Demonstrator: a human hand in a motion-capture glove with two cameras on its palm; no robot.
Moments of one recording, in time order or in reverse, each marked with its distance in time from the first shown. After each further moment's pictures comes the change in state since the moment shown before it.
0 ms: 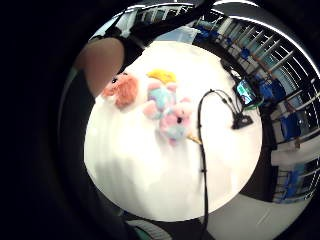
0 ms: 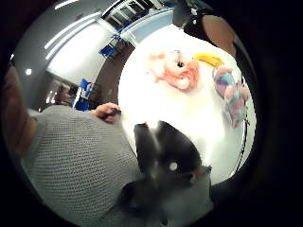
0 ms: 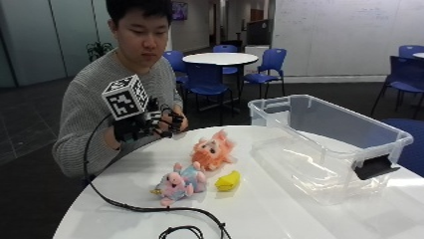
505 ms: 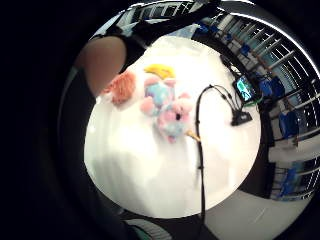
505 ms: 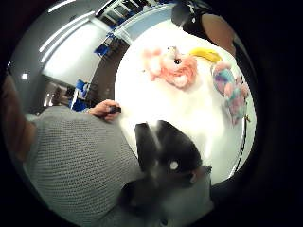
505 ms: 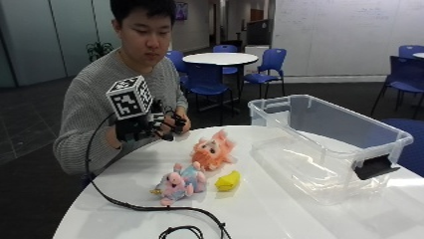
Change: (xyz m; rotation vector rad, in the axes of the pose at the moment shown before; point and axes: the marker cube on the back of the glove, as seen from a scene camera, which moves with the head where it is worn) arm 0.005 -0.005 0.002 -0.047 0.015 0.043
